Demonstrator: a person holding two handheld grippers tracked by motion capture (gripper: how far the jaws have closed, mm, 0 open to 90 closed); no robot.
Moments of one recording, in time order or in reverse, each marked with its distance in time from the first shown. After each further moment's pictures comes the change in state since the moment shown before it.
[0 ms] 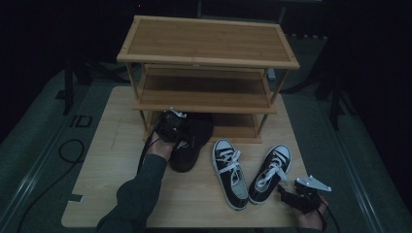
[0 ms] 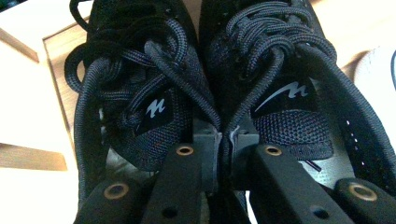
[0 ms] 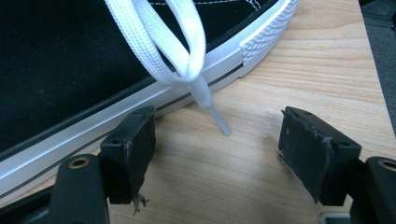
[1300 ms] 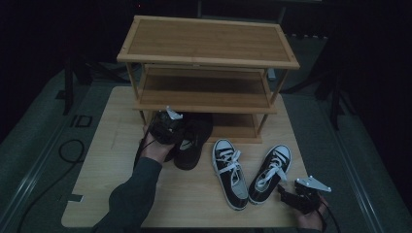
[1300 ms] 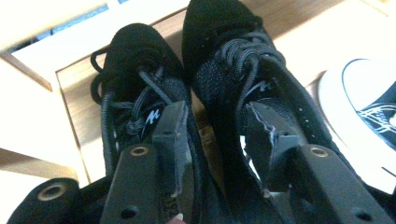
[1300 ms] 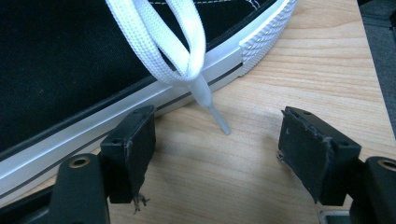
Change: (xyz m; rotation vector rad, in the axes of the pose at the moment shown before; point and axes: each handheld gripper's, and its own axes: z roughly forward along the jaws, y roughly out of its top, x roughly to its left) left arm 0.005 -0.009 -0.034 -0.132 -0.051 0.040; right arm 0.001 0.000 0.000 0.000 -0.006 0.002
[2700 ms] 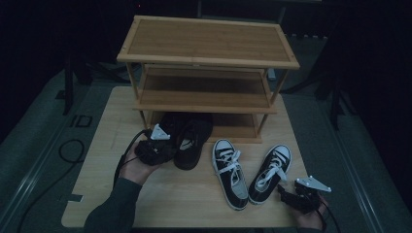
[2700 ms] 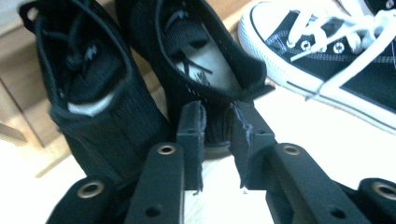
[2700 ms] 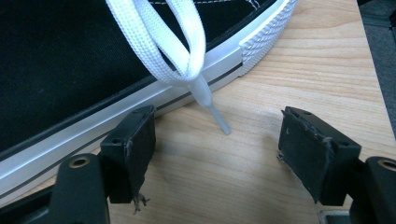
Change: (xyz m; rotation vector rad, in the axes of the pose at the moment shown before) left arm -0.003 -0.051 -0.047 0.020 -0.232 0.087; right arm 0.000 0.000 0.000 -0.001 -0.001 -0.001
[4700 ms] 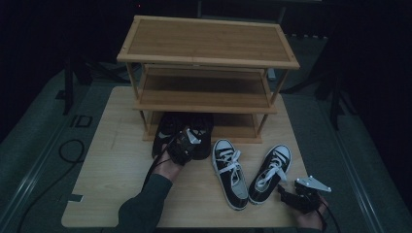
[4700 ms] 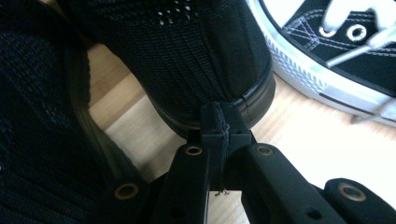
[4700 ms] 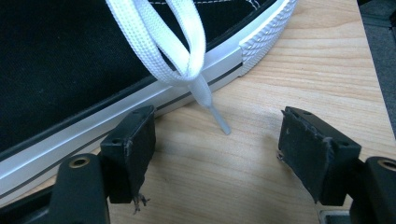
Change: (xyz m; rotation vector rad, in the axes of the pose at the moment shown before) left arm -0.037 0.025 0.090 0.105 0.113 0.074; right arm 0.000 0.000 0.000 0.001 0.000 0.001
